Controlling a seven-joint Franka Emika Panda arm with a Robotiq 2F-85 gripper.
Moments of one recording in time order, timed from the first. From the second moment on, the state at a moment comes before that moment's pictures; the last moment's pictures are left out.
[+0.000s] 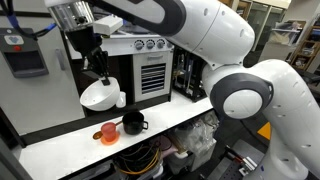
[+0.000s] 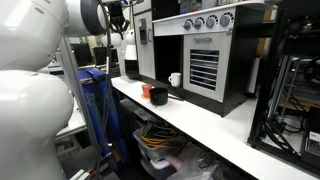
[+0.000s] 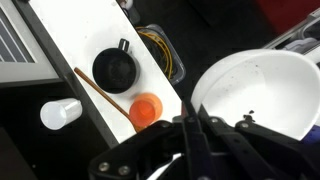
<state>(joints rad) 0.75 0.81 0.02 -0.36 -0.19 0.99 -0.18</state>
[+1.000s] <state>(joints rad) 0.75 0.77 0.04 -0.37 -0.09 0.86 0.12</state>
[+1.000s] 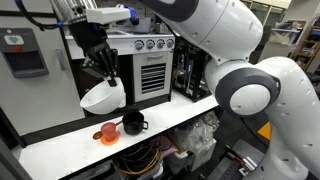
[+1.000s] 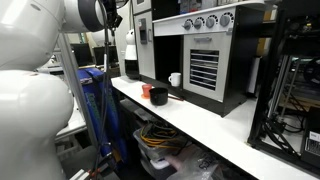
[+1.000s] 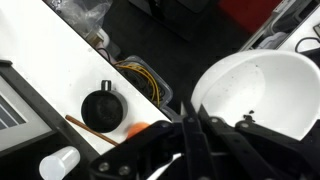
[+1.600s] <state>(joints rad) 0.75 0.77 0.06 -0.37 -0.02 0.86 0.28</state>
